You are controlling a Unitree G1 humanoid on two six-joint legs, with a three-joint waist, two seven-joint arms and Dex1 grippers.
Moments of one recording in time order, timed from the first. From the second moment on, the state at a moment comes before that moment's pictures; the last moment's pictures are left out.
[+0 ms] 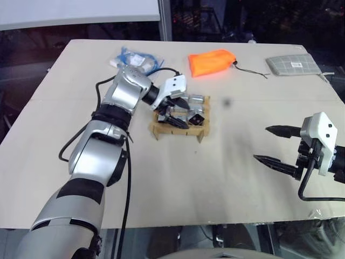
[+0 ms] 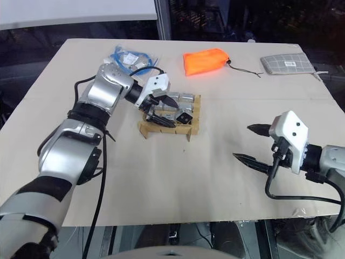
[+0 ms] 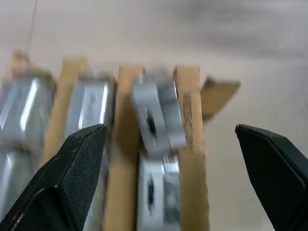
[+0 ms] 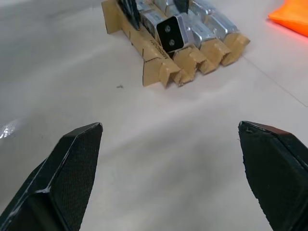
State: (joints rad) left arm -1.20 0.49 -0.32 0.81 0.09 0.22 -1.58; right arm 0.01 -0.95 -0.39 -0.69 0.75 0.74 0.84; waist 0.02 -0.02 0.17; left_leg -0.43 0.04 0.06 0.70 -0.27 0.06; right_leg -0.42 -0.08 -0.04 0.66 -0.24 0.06
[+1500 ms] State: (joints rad) left arm -1.13 0.48 -0.32 0.68 0.04 0.36 -1.46; right arm -0.01 -0.95 -0.36 -0.67 0.71 0.72 0.86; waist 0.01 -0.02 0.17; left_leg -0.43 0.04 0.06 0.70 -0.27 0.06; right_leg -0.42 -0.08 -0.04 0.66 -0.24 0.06
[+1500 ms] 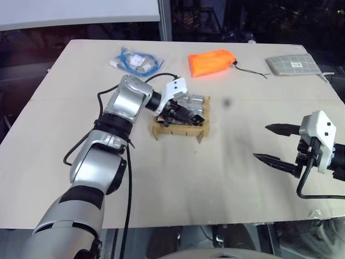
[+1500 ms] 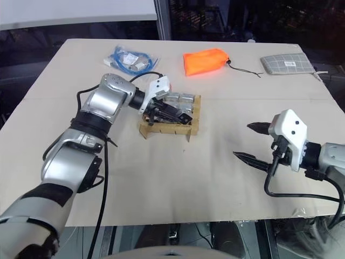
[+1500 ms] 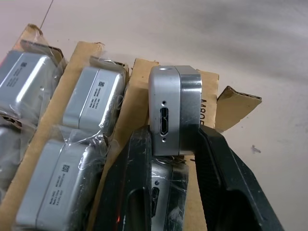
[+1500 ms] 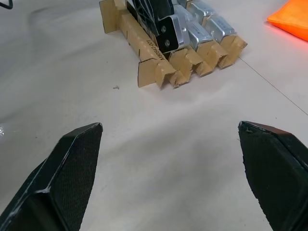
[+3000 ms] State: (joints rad) left arm -1.46 0.36 -0.52 1.15 0.34 -0.10 -1.58; right arm 0.03 -0.90 -0.32 -0.68 0.68 0.68 0.82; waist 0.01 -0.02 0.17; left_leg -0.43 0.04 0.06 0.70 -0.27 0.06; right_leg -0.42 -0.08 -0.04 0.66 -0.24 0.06
